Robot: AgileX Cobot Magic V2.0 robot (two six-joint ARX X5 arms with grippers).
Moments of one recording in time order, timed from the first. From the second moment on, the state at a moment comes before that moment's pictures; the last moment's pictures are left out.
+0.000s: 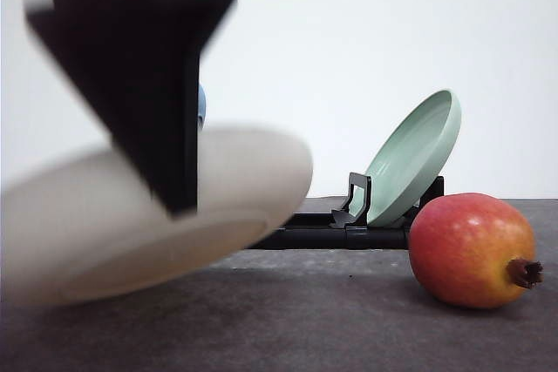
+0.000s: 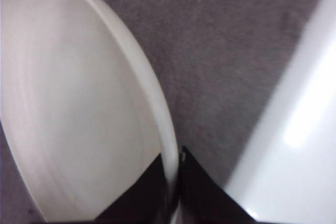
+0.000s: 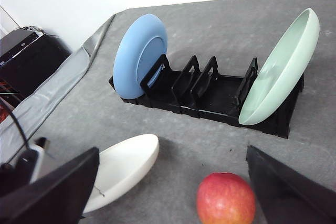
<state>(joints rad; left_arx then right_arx) -1.27 1.41 1.01 -0.85 -0.27 -0.06 0.00 0.50 0.85 -0.78 -0.70 0.15</state>
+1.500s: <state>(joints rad) -0.06 0.00 0.02 -0.08 -0.07 -0.04 0.13 0.18 0.40 -0.34 0.28 0.20</state>
